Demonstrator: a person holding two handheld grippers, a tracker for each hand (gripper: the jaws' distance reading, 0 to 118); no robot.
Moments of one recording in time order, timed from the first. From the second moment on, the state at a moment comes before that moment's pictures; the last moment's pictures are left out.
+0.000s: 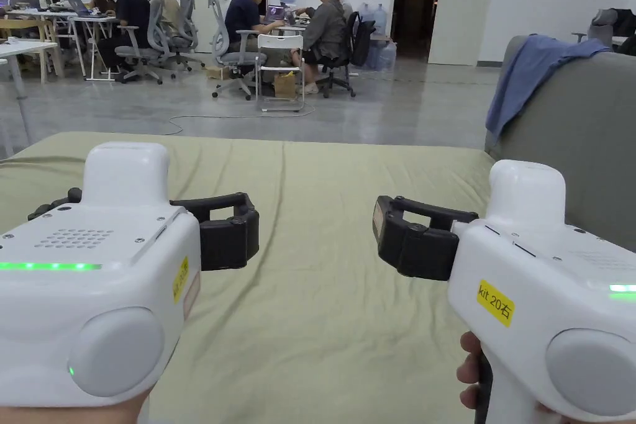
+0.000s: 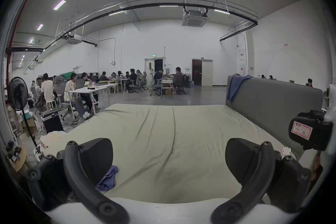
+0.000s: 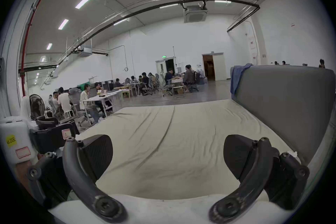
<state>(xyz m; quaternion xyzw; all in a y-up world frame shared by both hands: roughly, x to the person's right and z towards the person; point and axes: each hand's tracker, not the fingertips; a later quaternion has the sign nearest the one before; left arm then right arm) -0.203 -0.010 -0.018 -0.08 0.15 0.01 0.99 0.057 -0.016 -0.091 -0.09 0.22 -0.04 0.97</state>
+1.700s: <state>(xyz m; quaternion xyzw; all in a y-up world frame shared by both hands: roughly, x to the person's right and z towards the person) -0.202 0.002 -0.006 -0.09 0.13 0.01 0.99 0.052 -0.004 -0.087 -0.09 0.16 0.00 0.98</state>
